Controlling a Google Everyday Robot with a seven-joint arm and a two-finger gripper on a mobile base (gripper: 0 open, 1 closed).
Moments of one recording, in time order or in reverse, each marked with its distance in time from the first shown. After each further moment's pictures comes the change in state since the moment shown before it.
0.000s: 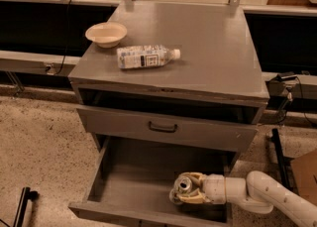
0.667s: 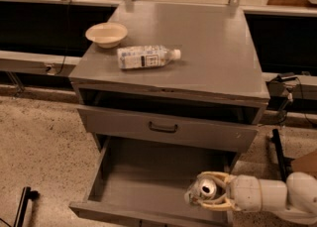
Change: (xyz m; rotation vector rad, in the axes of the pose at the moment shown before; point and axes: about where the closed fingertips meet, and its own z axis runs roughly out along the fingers) arm -0.116 0.056 -0.088 -0.024 -0.074 -0.135
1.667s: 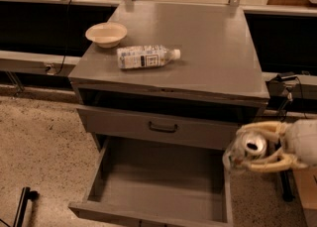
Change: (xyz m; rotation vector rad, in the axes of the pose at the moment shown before) arm -0.200 -0.034 -0.109 -0.043 0.169 -0.122
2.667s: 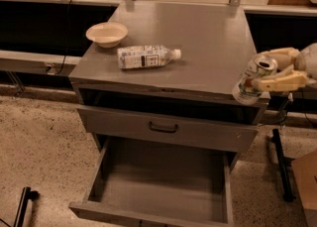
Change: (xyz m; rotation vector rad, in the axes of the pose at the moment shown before) arm -0.065 -0.159 -0.057 0.093 -0.050 0.108
